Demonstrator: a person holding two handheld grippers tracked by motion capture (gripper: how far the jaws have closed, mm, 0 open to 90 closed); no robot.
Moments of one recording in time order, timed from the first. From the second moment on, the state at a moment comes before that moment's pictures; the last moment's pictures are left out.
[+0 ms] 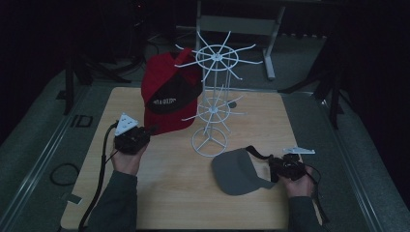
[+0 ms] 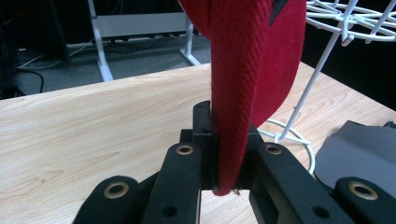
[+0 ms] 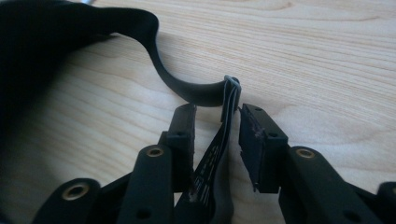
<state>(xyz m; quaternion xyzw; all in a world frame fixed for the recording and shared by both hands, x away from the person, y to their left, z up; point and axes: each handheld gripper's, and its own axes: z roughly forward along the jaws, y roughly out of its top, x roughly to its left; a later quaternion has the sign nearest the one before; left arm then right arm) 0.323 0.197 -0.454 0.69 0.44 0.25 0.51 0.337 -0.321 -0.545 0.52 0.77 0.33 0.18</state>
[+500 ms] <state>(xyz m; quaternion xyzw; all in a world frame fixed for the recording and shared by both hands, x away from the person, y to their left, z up) 0.322 0.199 -0.454 0.69 0.44 0.25 0.51 0.359 -0.314 -0.548 0.53 0.78 0.28 0.18</state>
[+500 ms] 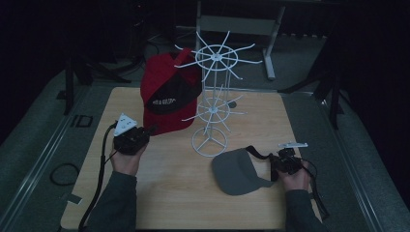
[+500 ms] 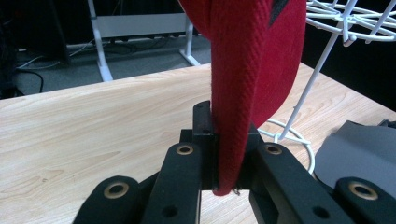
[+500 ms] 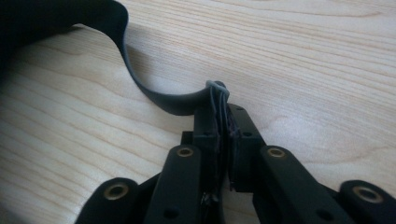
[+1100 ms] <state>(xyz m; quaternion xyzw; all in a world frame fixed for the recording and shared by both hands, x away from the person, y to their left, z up) 0.322 0.199 -0.455 0.69 0.44 0.25 0.51 0.367 -0.315 -0.524 0.53 0.74 0.33 0.24</state>
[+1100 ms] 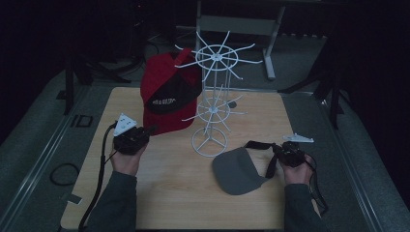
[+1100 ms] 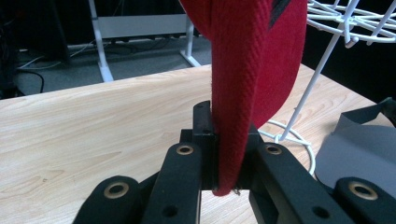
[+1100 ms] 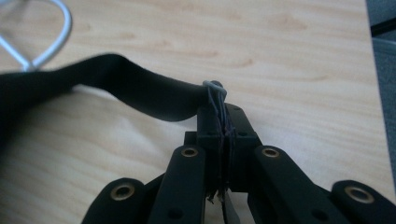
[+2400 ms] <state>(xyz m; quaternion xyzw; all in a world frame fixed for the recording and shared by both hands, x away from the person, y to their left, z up) 0.322 0.200 -0.454 0.69 0.45 0.25 0.51 0.388 -0.300 -0.433 0.42 0.75 0.41 0.29</state>
